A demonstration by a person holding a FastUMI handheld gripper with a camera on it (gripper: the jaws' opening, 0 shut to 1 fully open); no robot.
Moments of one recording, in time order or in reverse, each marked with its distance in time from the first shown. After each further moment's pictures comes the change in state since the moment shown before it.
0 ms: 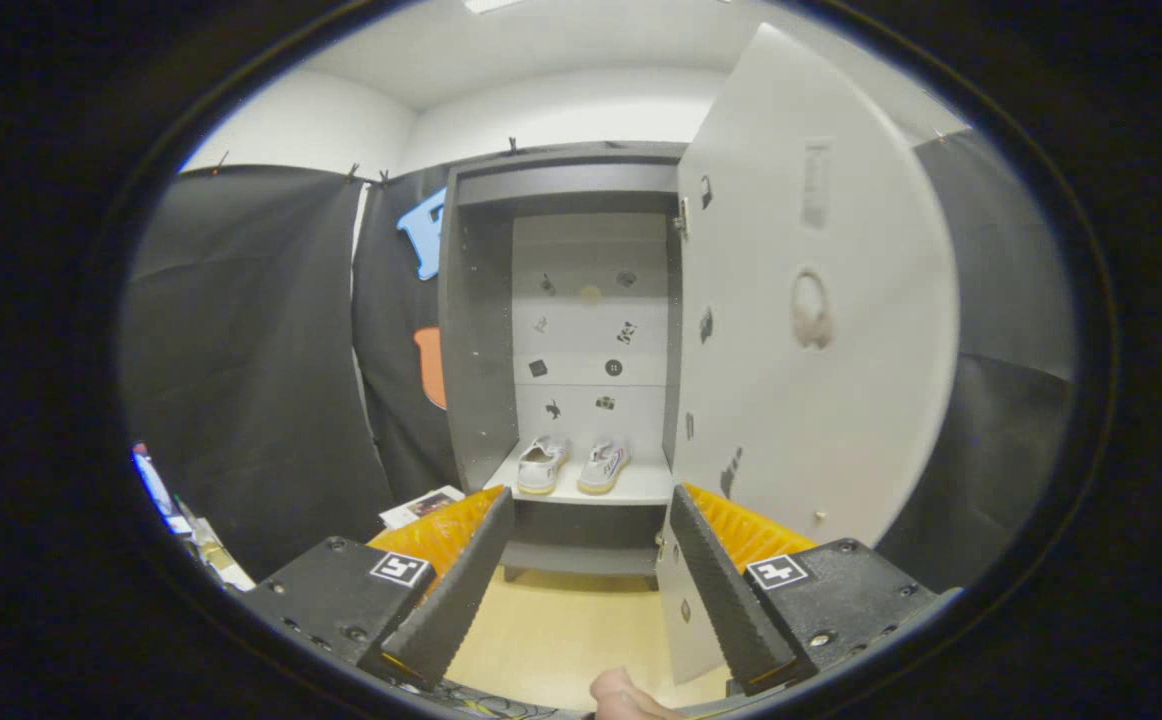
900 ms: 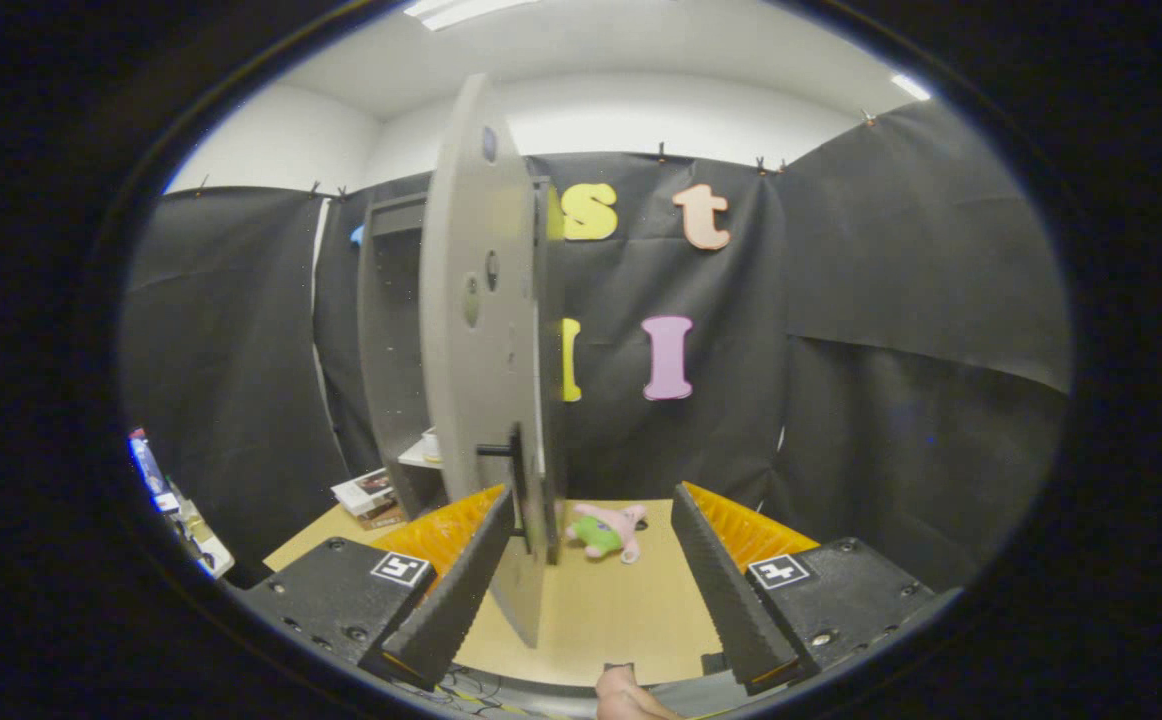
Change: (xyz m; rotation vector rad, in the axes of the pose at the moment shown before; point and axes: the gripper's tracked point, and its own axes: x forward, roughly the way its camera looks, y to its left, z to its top) arm -0.076 -0.210 -0.015 0.001 0.007 -0.121
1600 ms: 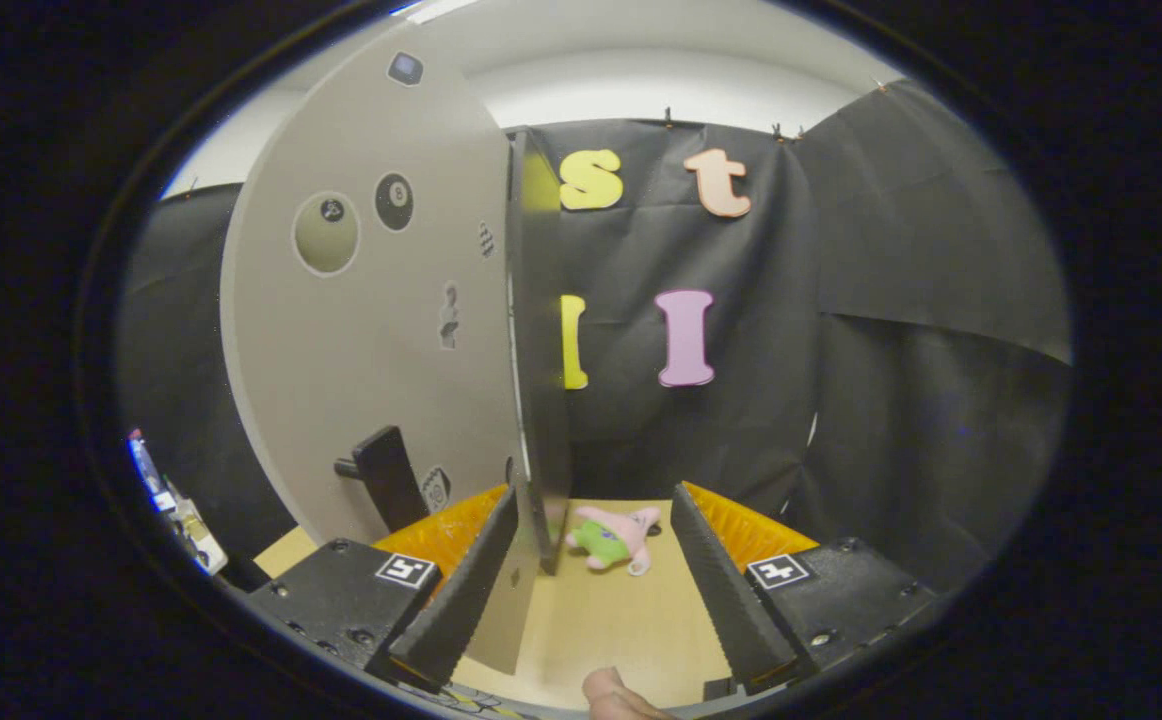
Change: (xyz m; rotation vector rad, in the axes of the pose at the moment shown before) arm 0.110 0.017 -0.022 0.017 0.061 0.135
